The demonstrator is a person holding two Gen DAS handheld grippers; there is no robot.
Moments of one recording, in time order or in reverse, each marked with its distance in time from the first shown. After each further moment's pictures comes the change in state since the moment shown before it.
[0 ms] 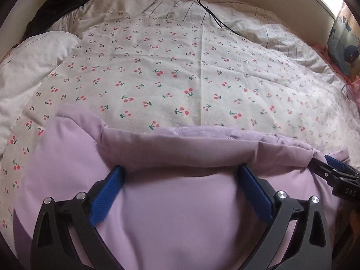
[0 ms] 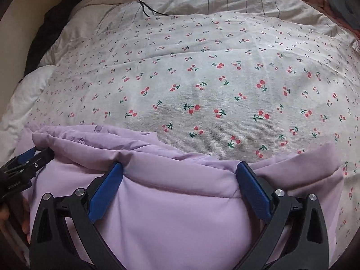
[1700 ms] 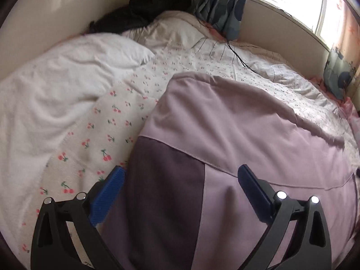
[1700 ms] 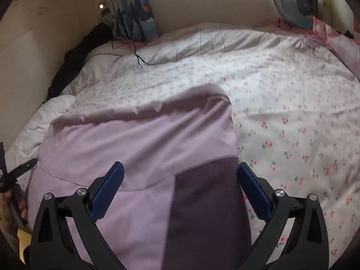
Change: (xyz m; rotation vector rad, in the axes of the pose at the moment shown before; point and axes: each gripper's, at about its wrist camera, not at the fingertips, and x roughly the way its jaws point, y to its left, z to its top) left arm -0.120 0.114 -0.133 -0.068 -0.271 0.051; right arm -0.168 -0.057 -0.124 -0.033 -0.291 0.022
